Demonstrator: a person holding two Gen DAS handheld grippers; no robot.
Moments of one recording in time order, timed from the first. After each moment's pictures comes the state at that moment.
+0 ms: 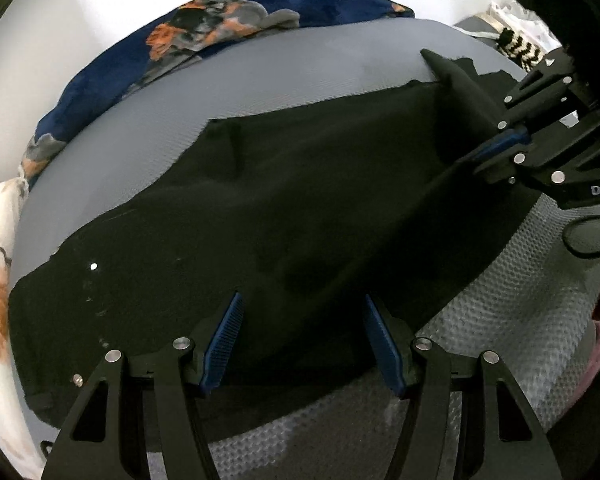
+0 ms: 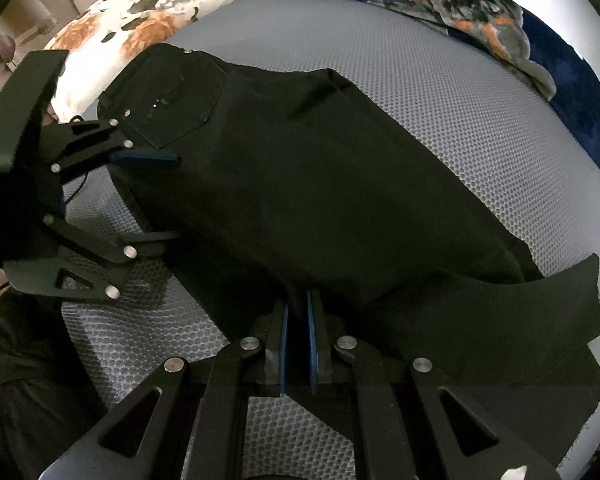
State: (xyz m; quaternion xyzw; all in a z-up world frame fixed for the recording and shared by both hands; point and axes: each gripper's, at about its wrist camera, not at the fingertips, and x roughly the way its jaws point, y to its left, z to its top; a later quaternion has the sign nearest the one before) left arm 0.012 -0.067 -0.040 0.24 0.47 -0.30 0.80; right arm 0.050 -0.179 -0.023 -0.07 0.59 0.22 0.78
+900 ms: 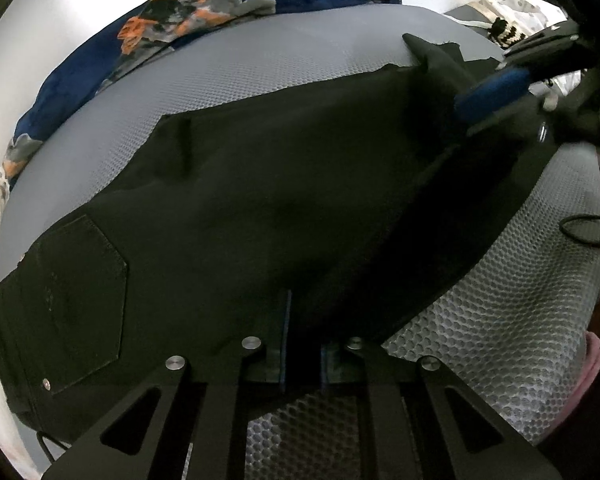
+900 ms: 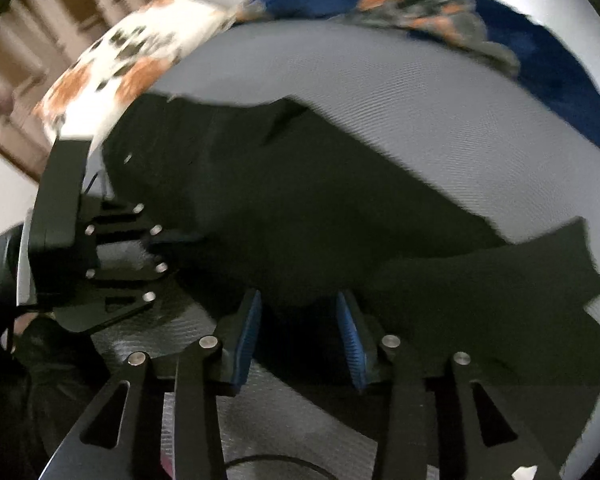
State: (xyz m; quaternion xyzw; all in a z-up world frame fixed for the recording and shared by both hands) left arm 0.008 -0.087 -0.055 0.23 0.49 -0.32 0.78; right arm 0.044 -0.238 0.007 0.01 0.57 0.18 0.80
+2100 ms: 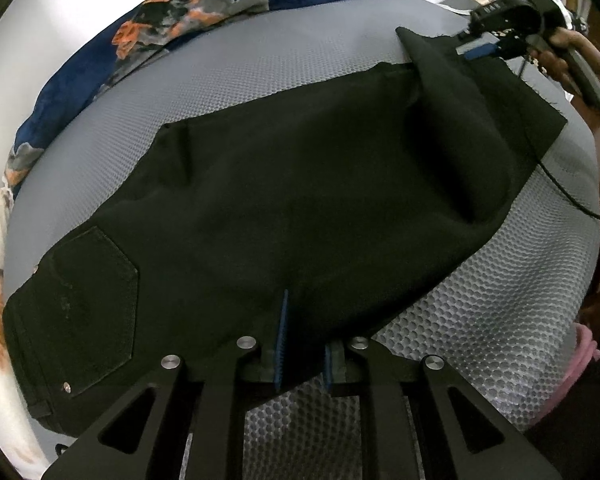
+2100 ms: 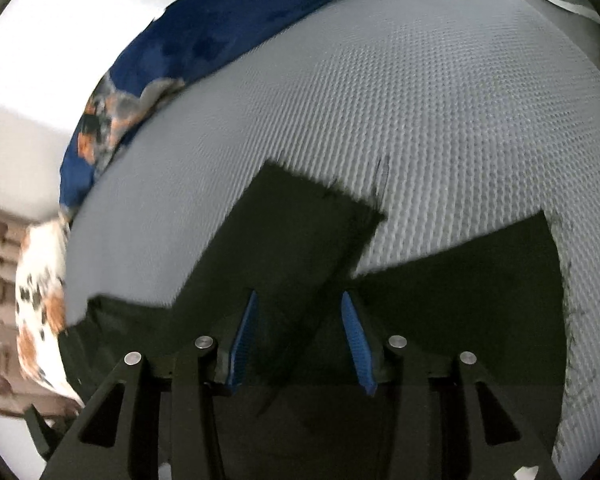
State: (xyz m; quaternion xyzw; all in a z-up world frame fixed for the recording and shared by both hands) left arm 0.004 -0.094 -0.043 0.26 0.50 -0.31 0.77; right arm 0.069 -0.504 -0.058 0.33 0.54 -0.06 0.77
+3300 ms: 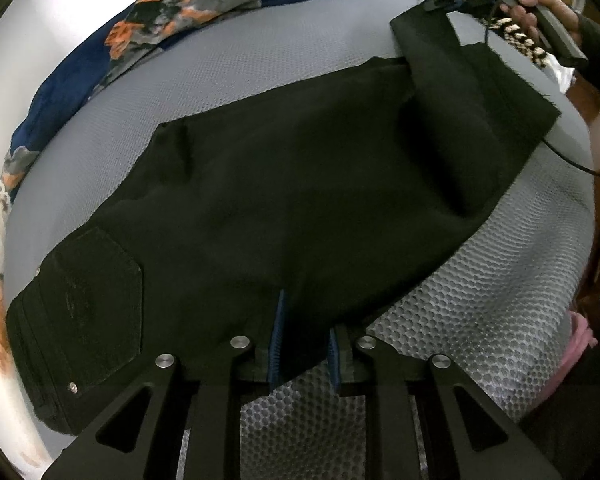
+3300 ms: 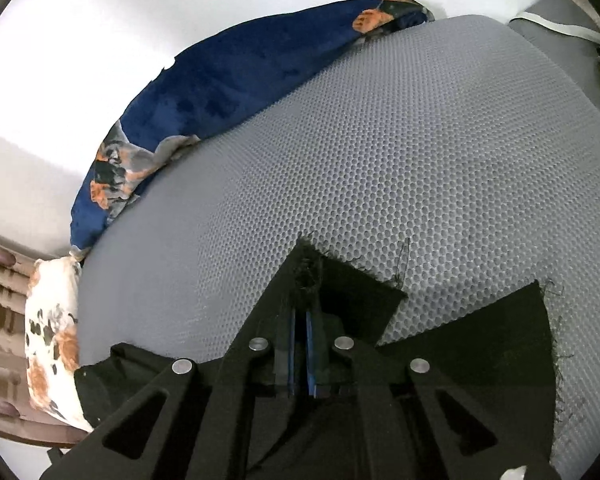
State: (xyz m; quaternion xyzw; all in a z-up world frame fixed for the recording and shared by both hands) left arm 0.001 -0.091 -0.039 0.26 0.50 -0.33 0.75; right arm 0.093 -0.512 -0.019 0.34 0.49 -0.08 0.80
